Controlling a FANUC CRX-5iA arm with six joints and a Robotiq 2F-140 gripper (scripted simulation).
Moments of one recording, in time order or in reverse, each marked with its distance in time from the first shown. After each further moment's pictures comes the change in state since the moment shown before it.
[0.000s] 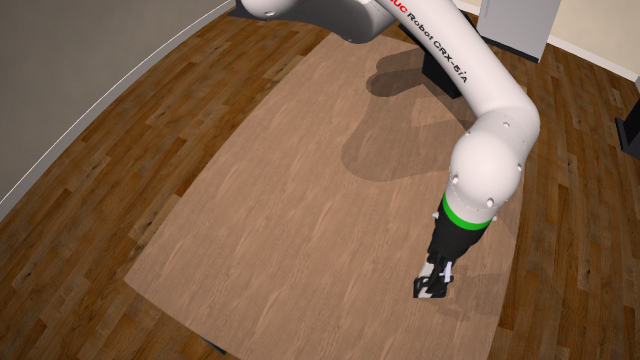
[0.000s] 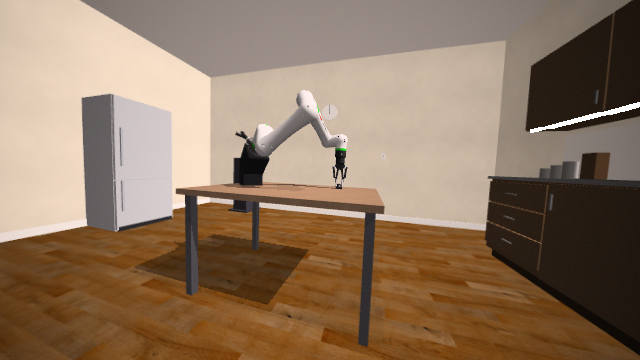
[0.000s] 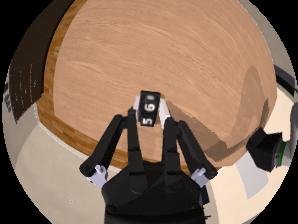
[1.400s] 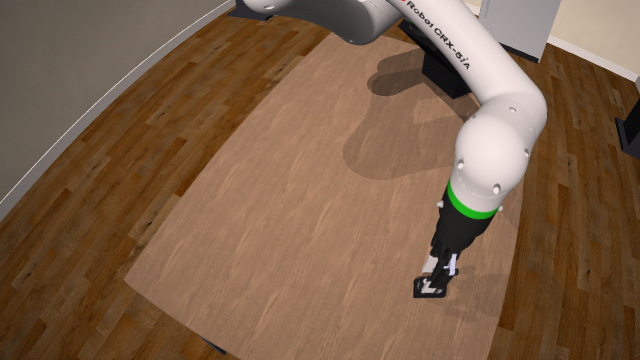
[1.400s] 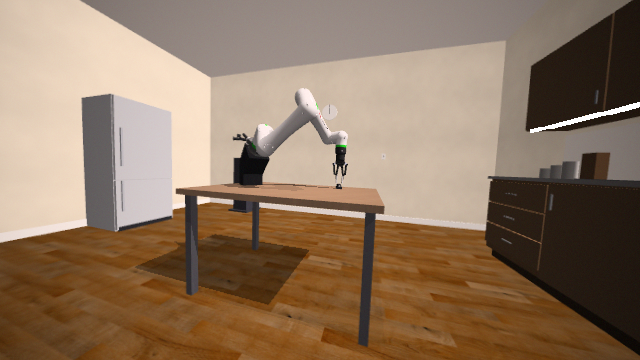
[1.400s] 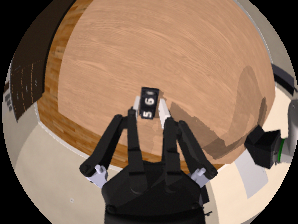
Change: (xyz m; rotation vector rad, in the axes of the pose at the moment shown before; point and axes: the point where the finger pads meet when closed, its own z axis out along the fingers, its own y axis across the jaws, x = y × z) arm 0.000 0.000 -0.028 0.000 0.000 0.000
